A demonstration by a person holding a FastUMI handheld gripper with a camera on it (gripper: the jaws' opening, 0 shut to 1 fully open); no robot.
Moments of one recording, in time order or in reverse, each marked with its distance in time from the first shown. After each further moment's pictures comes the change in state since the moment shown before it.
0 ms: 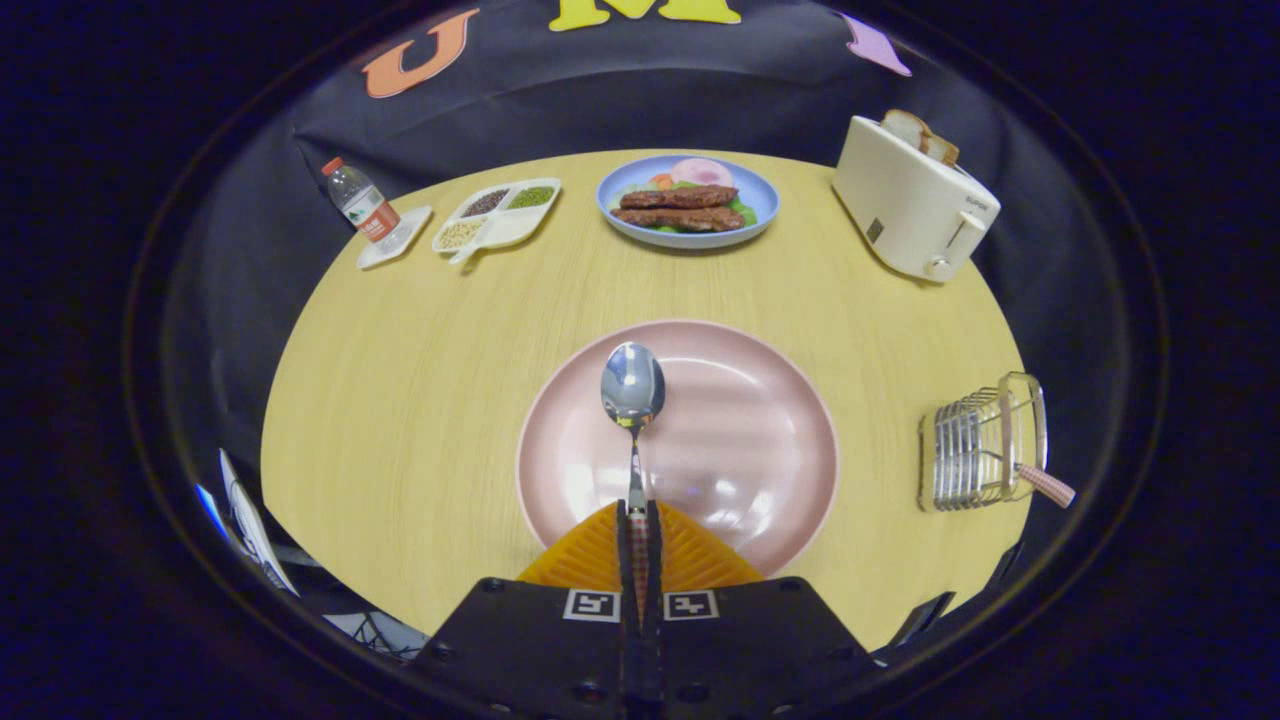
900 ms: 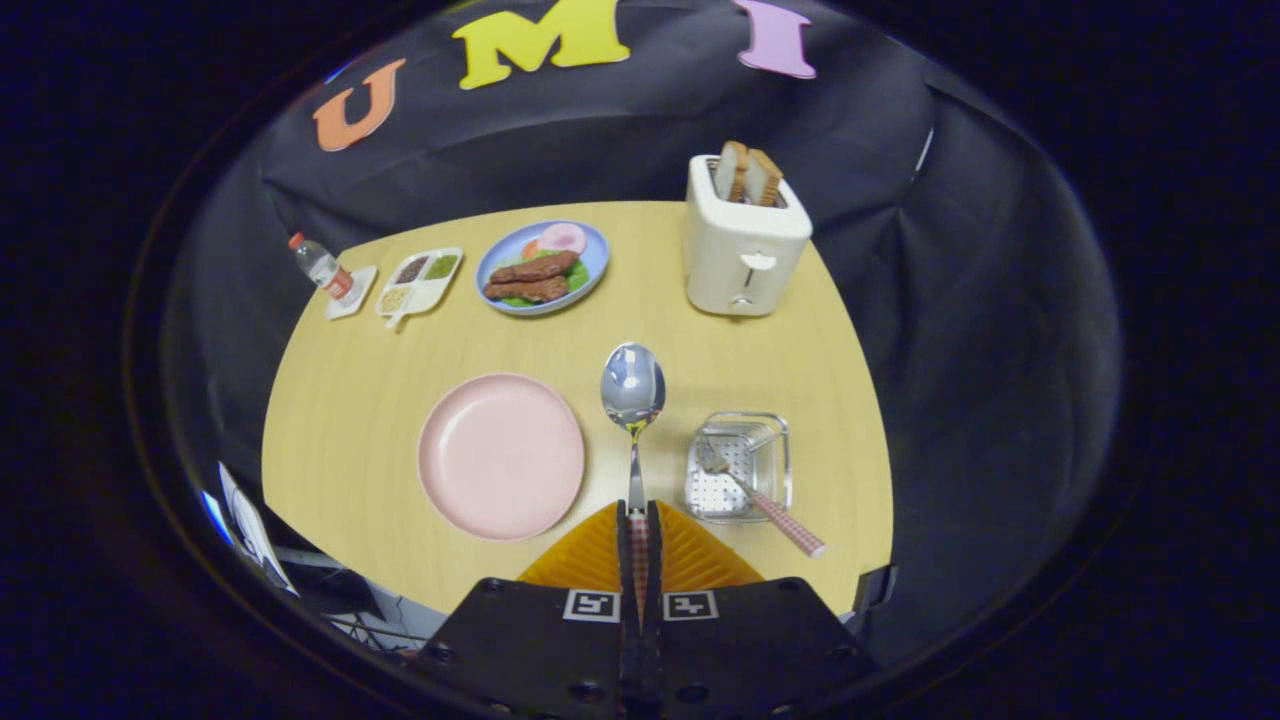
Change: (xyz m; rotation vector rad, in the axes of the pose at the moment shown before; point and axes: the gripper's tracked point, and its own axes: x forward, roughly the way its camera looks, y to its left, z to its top) arm -0.125 -0.186 0.020 0.084 -0.020 -0.086
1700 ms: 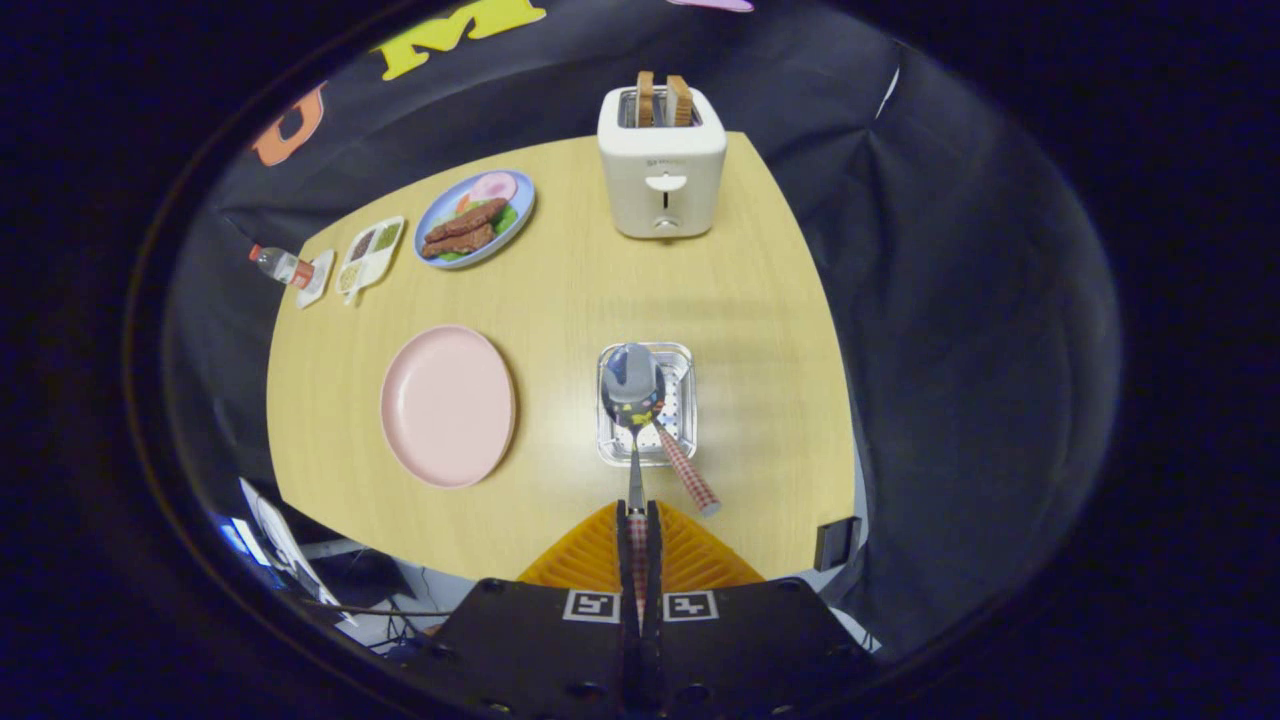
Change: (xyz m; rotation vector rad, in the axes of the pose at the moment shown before) arm -0.011 -0.053 -0.025 0.052 0.294 0.012
